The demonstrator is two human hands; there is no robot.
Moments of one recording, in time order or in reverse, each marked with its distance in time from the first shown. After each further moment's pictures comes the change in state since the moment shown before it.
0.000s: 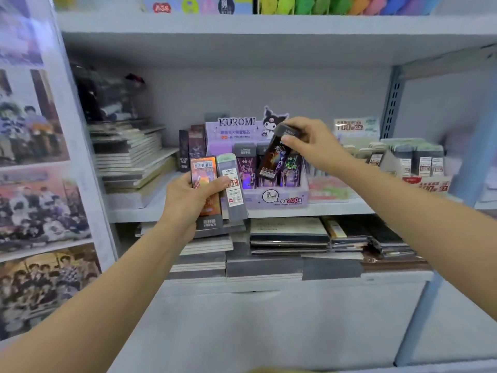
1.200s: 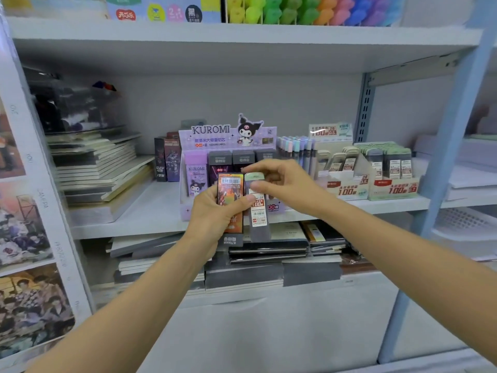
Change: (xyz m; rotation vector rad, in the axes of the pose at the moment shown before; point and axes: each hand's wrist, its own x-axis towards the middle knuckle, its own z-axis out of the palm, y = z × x) left_hand -0.013 -0.018 0.067 -0.064 -0.231 0.036; right_hand -0.052 -0.003 0.015 0.168 -0.183 0.009
